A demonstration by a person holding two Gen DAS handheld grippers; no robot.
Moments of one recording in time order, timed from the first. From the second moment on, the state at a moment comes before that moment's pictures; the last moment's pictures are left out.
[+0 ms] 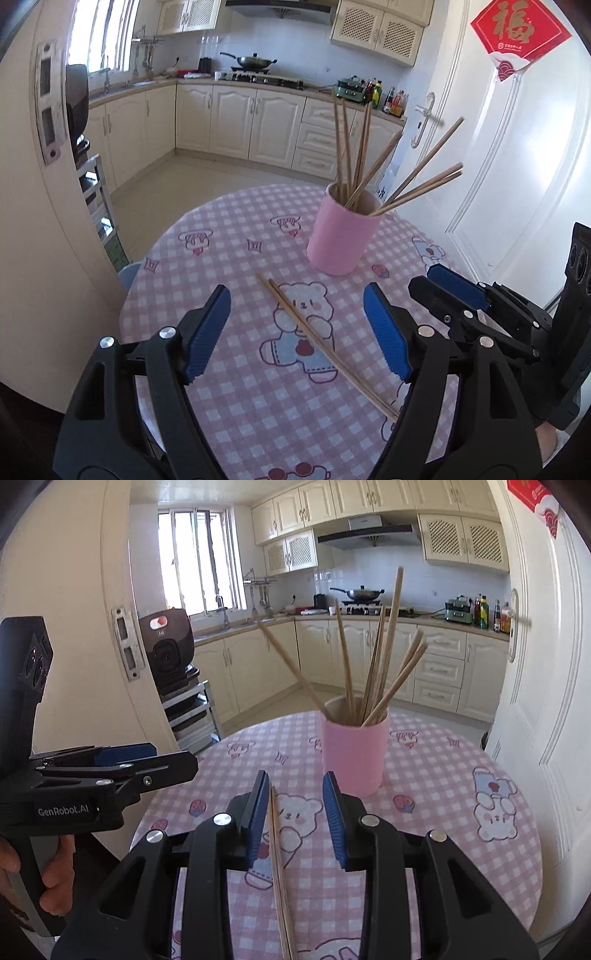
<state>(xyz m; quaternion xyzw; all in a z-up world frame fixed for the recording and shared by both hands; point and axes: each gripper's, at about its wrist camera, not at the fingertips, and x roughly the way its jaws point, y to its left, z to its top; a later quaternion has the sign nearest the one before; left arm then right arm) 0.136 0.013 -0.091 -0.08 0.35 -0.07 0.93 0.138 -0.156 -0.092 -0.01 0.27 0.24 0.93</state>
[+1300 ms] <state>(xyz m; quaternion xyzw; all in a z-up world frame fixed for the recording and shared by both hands) 0.155 0.036 -0.168 -0.11 0.45 -0.03 0.89 0.160 -0.134 -0.186 -0.13 0.42 0.27 0.85</state>
